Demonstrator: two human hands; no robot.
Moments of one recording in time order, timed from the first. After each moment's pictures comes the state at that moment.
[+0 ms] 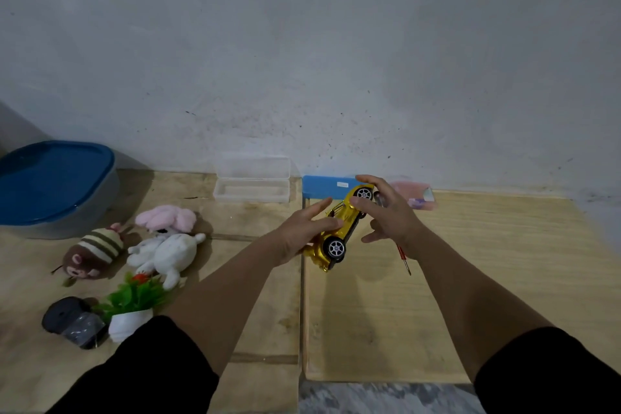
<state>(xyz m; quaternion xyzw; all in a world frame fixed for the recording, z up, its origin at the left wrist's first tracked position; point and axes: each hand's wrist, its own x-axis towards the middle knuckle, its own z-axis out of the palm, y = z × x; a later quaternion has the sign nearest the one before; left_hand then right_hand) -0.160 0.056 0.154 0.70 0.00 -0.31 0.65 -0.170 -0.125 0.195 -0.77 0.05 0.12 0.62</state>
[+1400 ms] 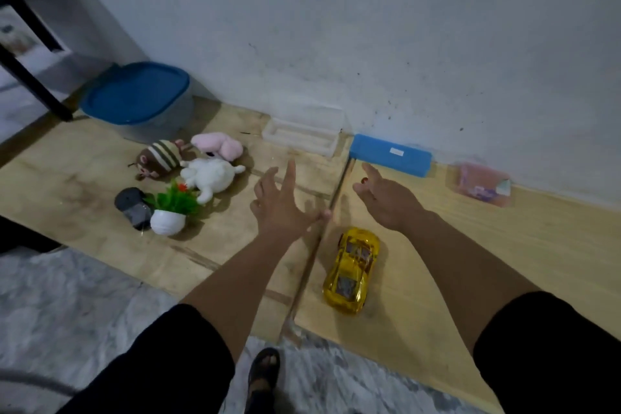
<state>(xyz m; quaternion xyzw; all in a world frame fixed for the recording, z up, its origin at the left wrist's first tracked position) -0.212 0.052 0.096 0.94 0.24 0.03 0.25 -0.130 -0.121 0.115 -0.94 -0.22 0.16 0.22</state>
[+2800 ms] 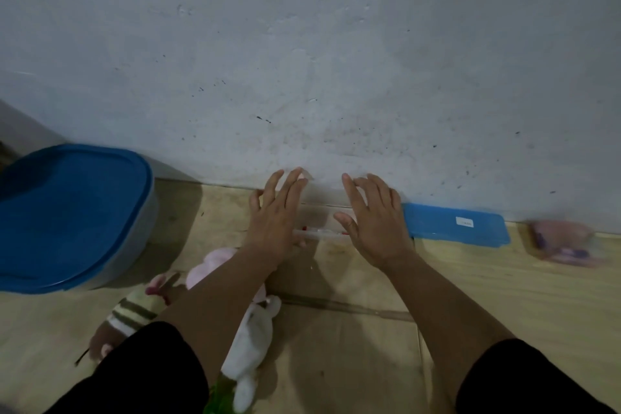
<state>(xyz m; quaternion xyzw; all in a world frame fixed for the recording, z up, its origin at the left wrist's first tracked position) 0.010 0.258 0.045 0.99 -0.08 -0.01 0.08 0.016 0.069 0.056 -0.99 -0.15 -0.04 0.03</state>
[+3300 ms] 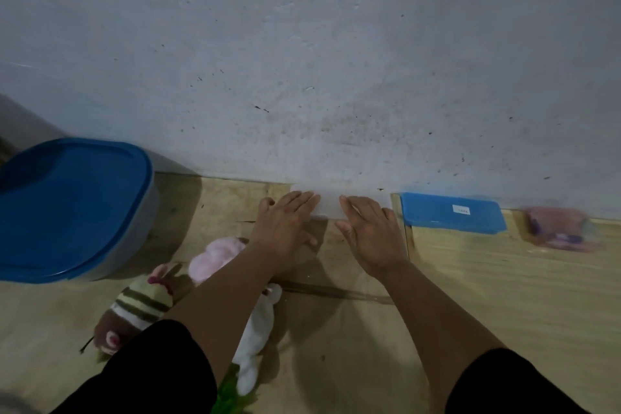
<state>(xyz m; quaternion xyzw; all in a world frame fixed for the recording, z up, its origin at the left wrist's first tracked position) -0.002 0.251 0.045 0.98 -0.15 -0.07 0.06 -0.013 0.067 0.034 -0.98 -0.13 0.03 0.11</state>
